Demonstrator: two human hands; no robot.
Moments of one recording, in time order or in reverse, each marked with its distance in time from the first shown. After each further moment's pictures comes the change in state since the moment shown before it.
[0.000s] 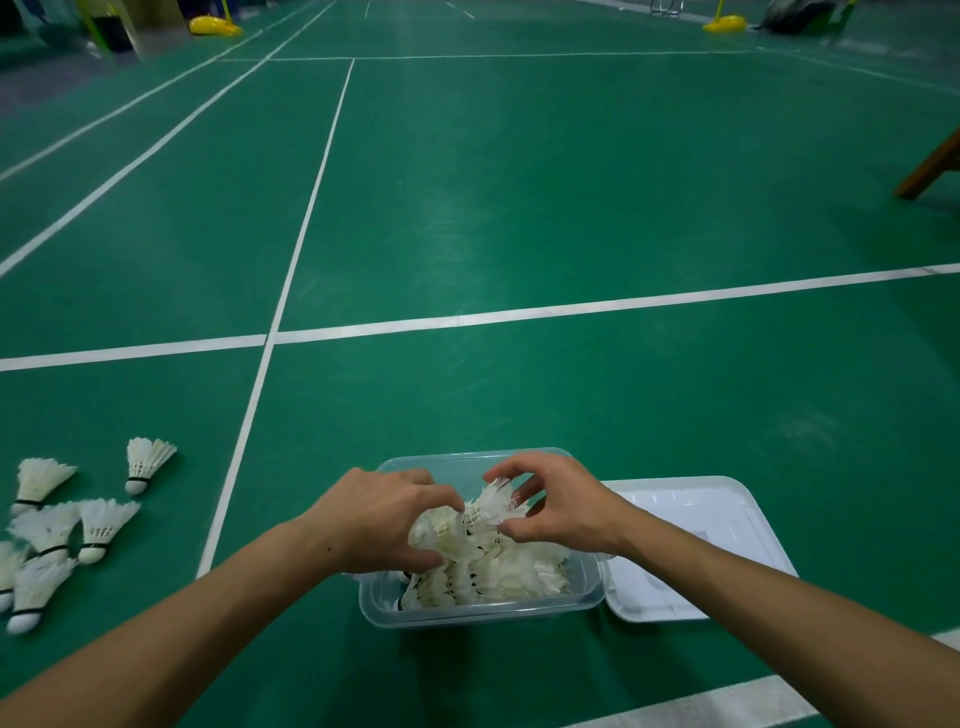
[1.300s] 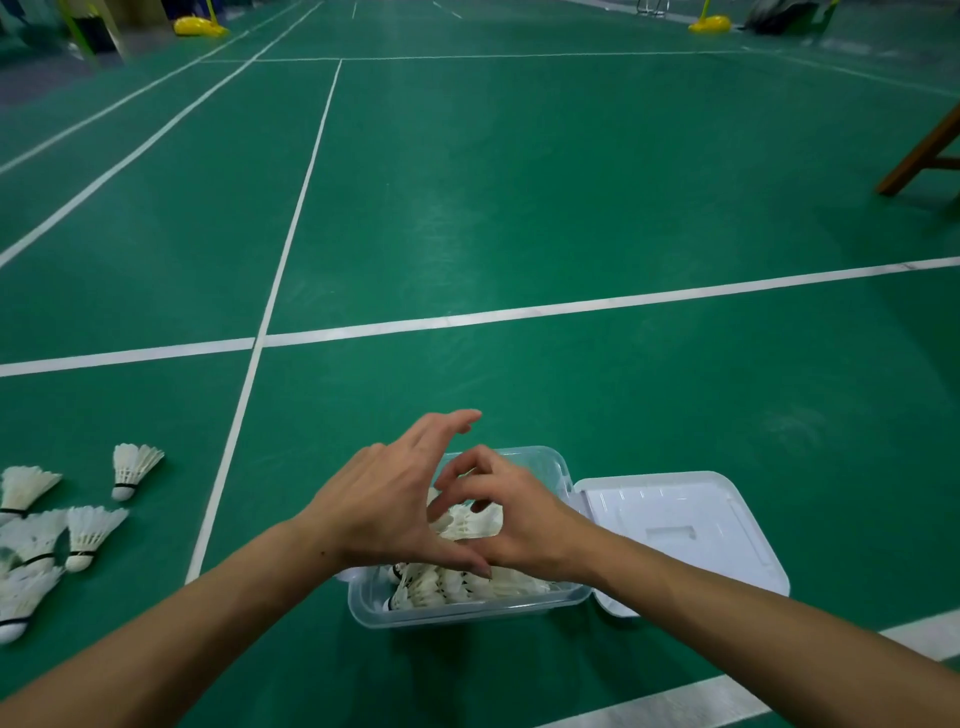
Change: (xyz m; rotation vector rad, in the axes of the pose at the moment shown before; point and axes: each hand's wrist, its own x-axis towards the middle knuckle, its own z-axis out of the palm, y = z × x) left_hand -0.013 0.032 -0.039 -0.301 0.289 0.016; right_hand -0.012 -0.040 0.021 0.038 0.001 -0.347
